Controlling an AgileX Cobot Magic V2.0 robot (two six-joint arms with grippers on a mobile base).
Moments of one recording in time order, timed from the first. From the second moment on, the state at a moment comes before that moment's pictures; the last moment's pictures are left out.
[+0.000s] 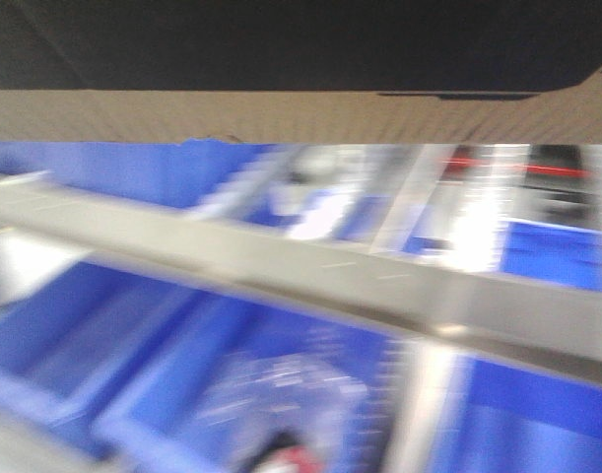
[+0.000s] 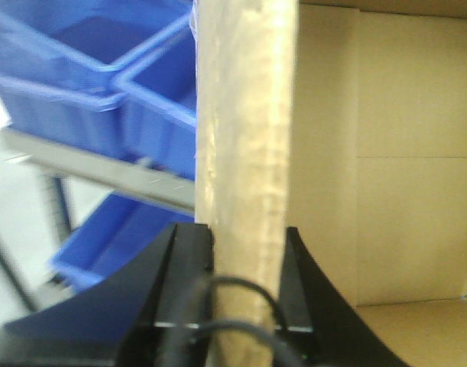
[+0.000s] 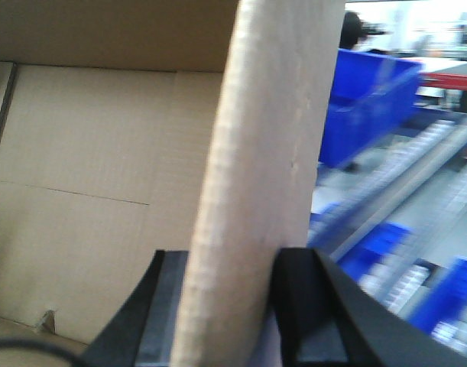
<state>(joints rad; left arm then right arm) -0.14 0.18 -1.09 -0.06 1.10 -0.02 0.00 0.12 -0.89 0.41 0.86 -0.17</state>
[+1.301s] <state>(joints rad) -0.14 0.18 -1.09 -0.06 1.10 -0.02 0.00 0.12 -0.89 0.41 0.86 -0.17</state>
